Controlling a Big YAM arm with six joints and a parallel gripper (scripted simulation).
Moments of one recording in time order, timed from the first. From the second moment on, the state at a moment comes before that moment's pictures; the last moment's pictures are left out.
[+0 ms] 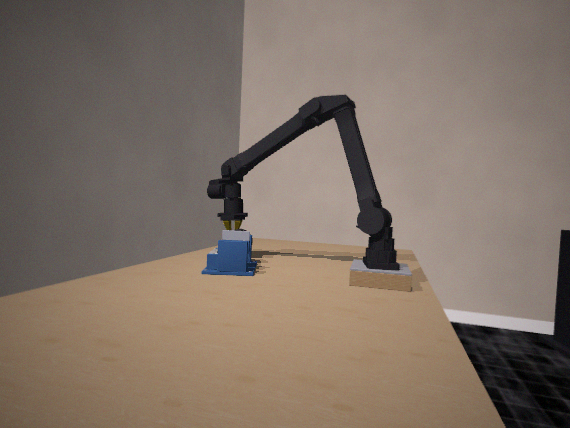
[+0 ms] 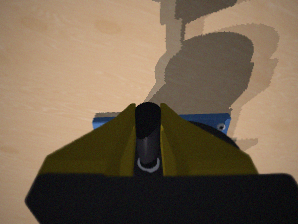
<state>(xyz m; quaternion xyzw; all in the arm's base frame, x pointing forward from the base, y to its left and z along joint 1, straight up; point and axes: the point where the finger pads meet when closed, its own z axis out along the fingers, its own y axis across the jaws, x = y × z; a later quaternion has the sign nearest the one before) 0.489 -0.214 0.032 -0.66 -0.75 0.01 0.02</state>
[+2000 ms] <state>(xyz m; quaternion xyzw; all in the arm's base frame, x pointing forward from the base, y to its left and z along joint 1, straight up) 0.442 -0.220 0.052 -0.66 -0.75 0.00 -0.01</state>
